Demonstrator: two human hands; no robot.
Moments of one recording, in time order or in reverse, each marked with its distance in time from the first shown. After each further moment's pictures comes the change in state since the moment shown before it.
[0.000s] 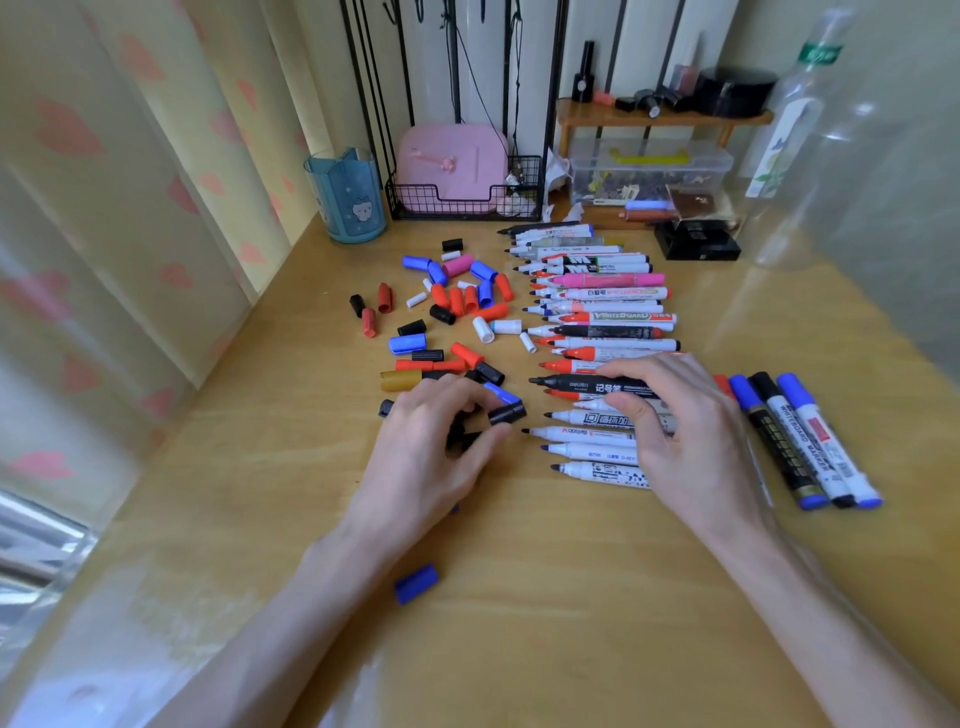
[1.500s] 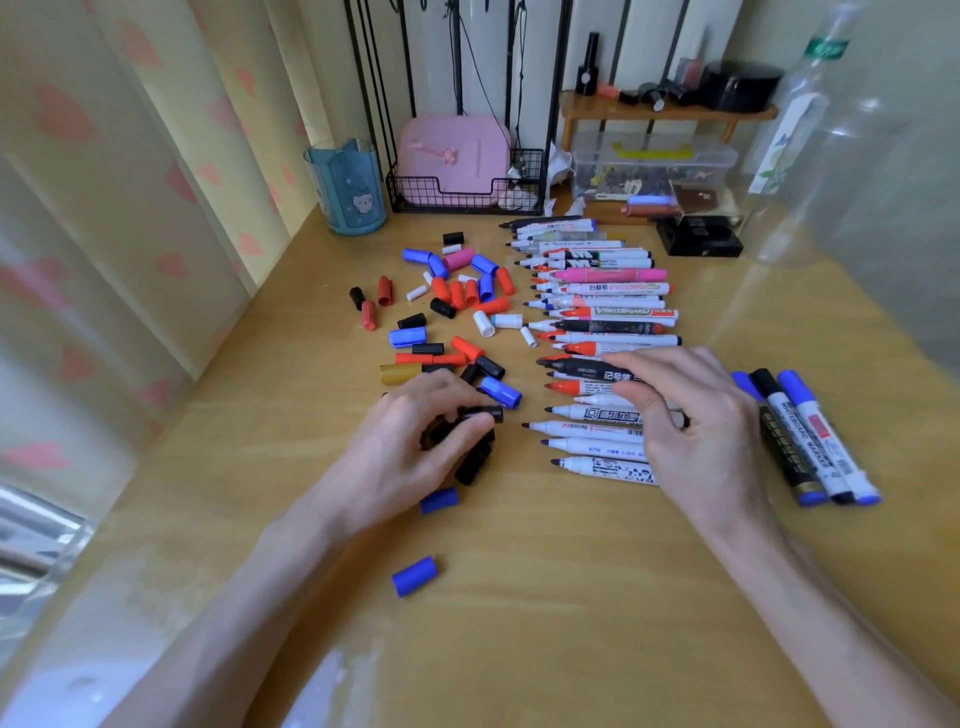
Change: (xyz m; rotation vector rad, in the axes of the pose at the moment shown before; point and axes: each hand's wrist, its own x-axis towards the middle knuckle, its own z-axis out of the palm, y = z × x) left_hand 0.003 -0.017 -0.022 -0.097 -0.199 0.073; right_hand 0.000 0.001 0.001 0.035 0.141 -0.028
